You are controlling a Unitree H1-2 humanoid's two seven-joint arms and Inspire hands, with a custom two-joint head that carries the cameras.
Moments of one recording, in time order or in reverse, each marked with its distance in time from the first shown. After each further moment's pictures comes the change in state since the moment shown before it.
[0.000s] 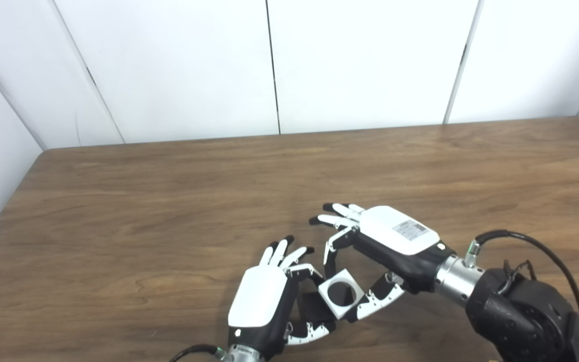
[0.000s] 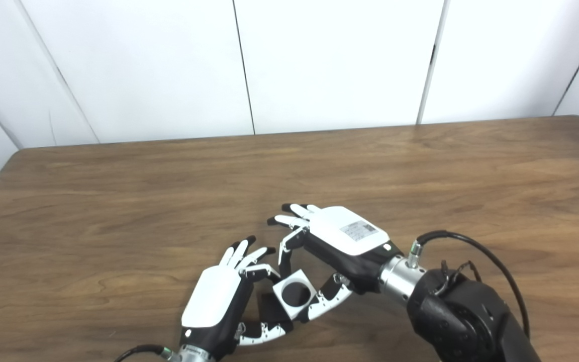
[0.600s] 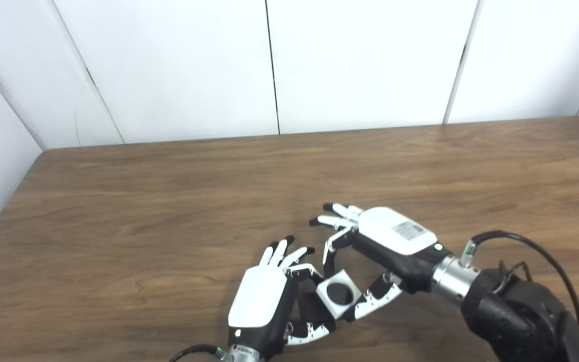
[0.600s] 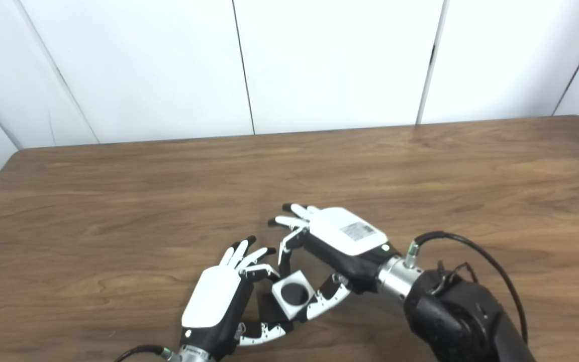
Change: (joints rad) left arm 0.000 0.001 0.001 0.000 -0.006 -0.014 0.004; right arm 0.014 0.008 0.019 0.054 -0.007 -0.011 -0.029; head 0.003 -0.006
